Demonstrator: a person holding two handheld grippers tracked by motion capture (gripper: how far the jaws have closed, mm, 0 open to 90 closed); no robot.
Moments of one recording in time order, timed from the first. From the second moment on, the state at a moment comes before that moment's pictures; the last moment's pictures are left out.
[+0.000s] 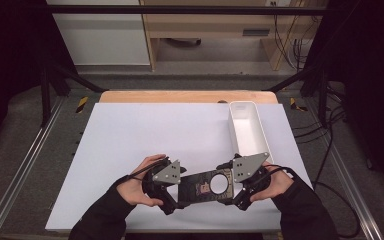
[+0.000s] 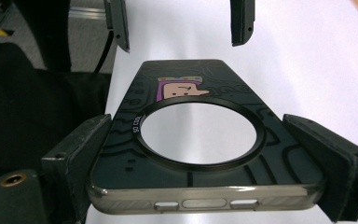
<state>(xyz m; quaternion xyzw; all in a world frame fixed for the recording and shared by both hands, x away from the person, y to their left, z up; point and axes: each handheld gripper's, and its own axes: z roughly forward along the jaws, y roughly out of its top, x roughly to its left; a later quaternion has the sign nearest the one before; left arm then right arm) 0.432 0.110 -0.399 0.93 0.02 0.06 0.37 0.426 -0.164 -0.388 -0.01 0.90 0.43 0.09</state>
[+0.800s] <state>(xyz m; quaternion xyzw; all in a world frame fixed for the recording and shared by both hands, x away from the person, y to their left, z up) 0.440 0.093 -0.410 0.95 0.03 0.04 0.32 0.440 -0.133 -0.359 -0.01 0.95 0.31 0.05</state>
